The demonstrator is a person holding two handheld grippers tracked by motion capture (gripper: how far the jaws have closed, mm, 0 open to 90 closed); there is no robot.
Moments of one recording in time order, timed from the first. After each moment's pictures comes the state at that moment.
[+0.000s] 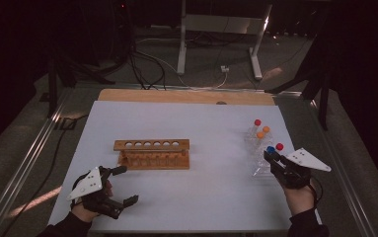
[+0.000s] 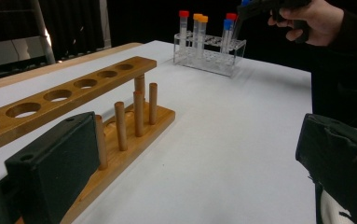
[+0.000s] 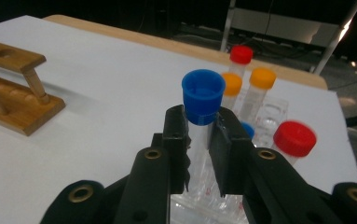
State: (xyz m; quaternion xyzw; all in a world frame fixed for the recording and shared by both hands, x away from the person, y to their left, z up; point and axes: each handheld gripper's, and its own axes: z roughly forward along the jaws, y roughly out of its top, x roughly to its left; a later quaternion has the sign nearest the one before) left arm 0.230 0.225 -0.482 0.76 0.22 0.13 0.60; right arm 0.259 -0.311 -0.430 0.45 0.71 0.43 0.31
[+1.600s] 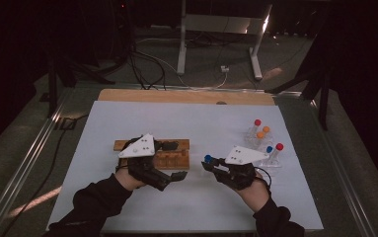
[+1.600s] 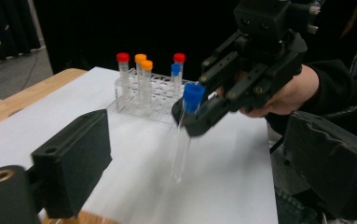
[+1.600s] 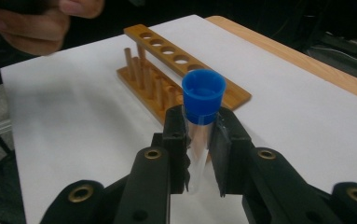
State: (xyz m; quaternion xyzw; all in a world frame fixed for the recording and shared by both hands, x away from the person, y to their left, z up) left arm 0.283 0.105 -0.393 0.79 0.14 0.05 0.59; right arm 0.264 -0.176 -0.411 0.26 0.82 0.49 0.15
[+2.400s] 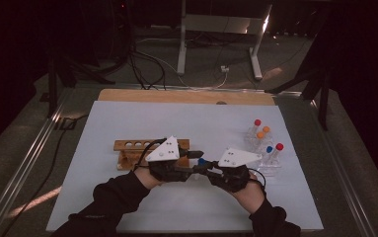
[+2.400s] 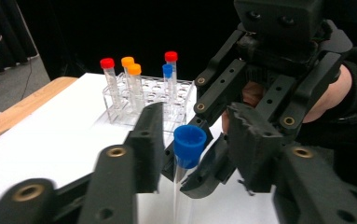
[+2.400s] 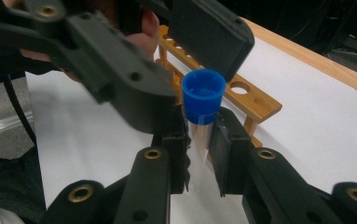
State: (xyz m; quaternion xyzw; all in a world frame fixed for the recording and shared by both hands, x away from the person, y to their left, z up) left arm 0.285 0.059 -0.397 0.81 0.10 0.07 0.58; right arm 0.260 -0.162 -0.410 0.24 0.83 0.49 0.13
